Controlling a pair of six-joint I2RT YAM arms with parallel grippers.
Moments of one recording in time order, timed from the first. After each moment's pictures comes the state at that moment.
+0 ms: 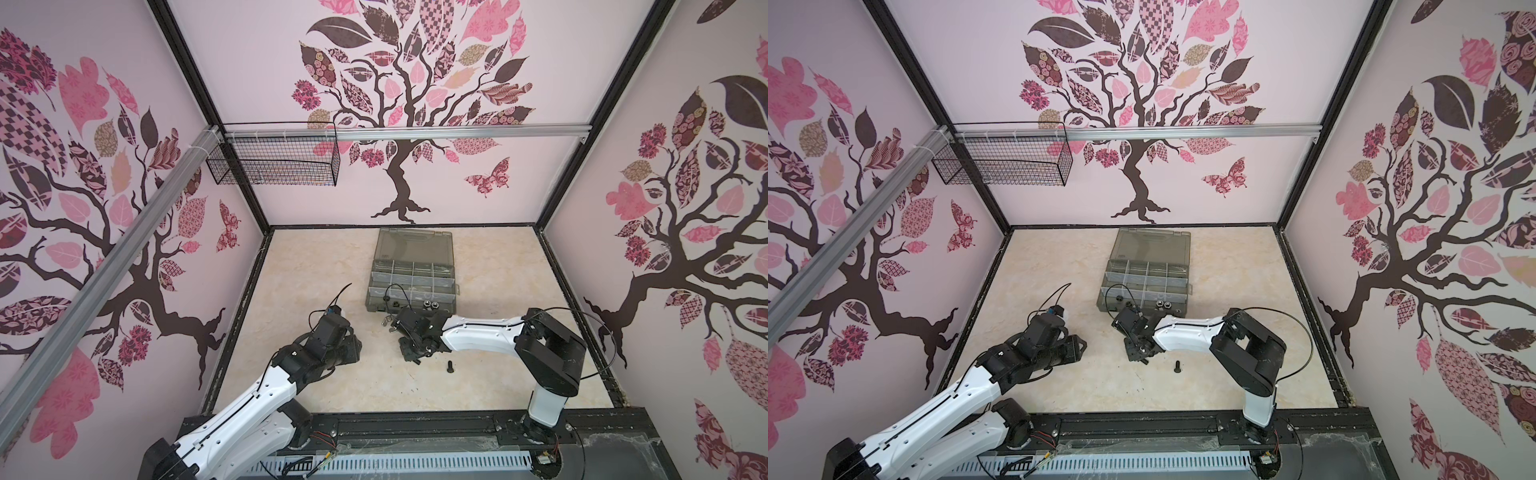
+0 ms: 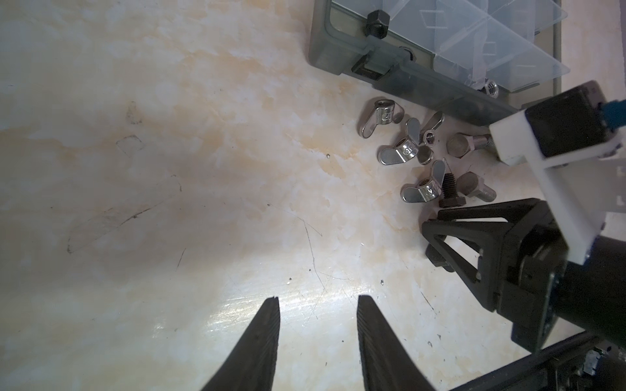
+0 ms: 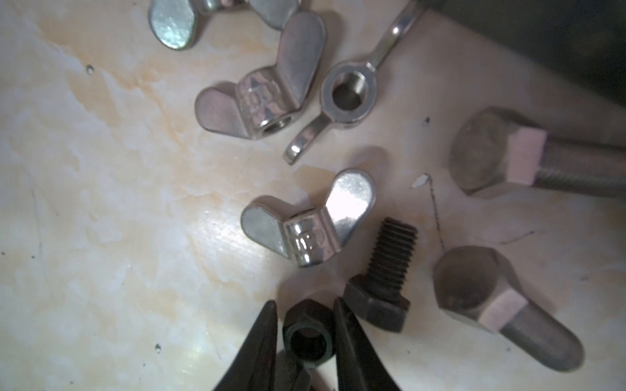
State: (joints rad) left arm -0.63 0.84 0.55 -0.64 -0.04 -0.69; right arm 1.00 1.81 1.08 -0.50 0.11 0.66
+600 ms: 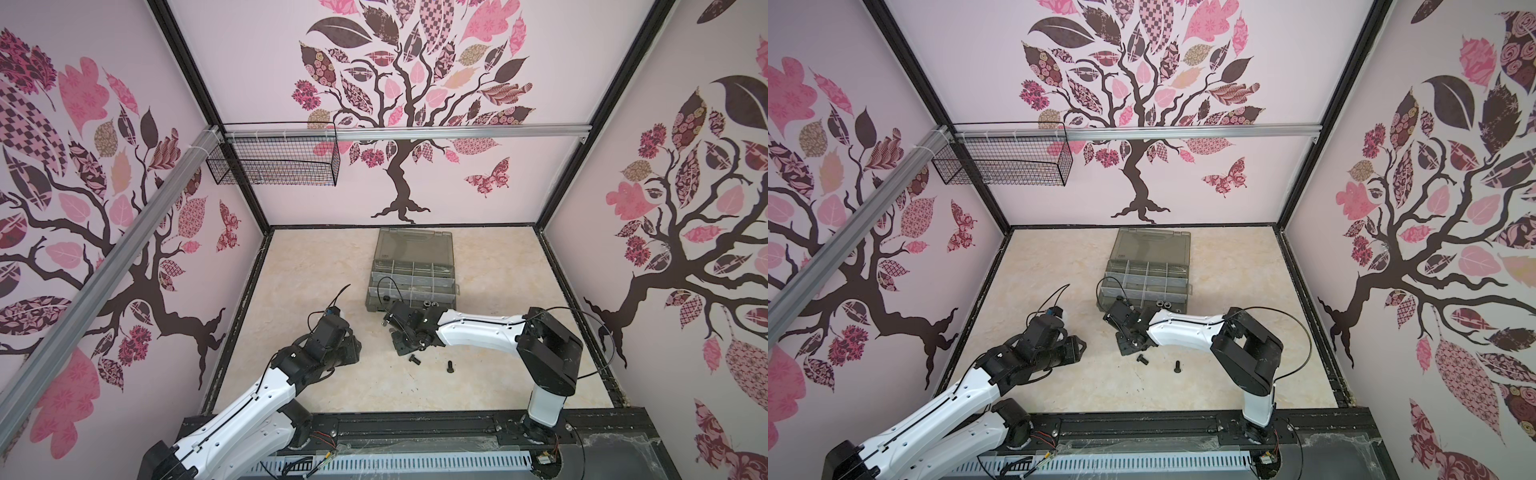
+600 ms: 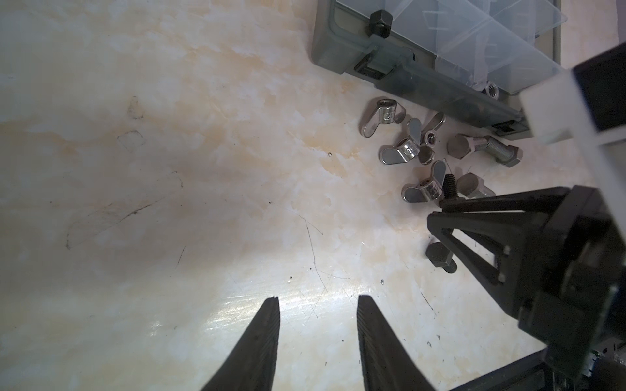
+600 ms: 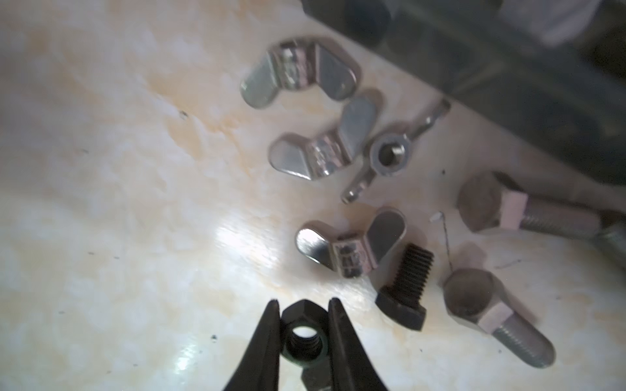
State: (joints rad) left arm -0.63 0.82 0.54 -0.64 -0.04 -0.71; right arm 1.00 1.82 1.24 -0.58 0.11 0.60
